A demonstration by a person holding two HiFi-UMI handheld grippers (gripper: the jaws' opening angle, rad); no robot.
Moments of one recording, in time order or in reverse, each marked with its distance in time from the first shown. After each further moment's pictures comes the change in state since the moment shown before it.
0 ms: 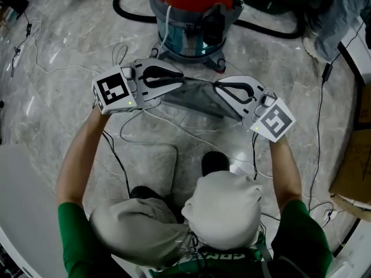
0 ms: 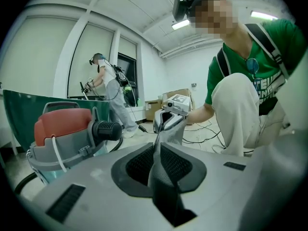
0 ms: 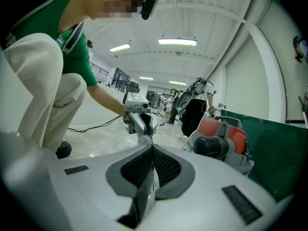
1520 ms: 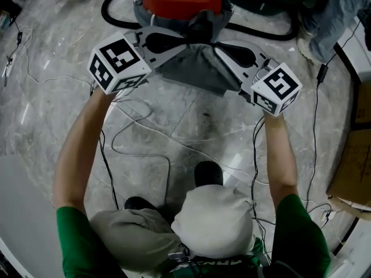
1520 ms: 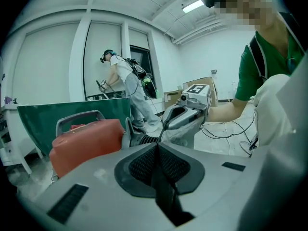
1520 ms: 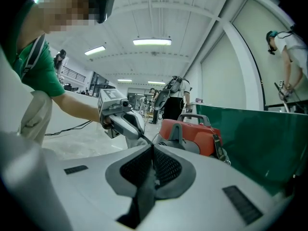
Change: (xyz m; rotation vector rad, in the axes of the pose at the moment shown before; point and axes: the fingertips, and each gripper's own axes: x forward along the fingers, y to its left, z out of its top) left arm 0.036 0.119 0.032 -0.010 0.145 0.231; right arm 0.004 -0.130 -0.005 0.182 0.033 -0.191
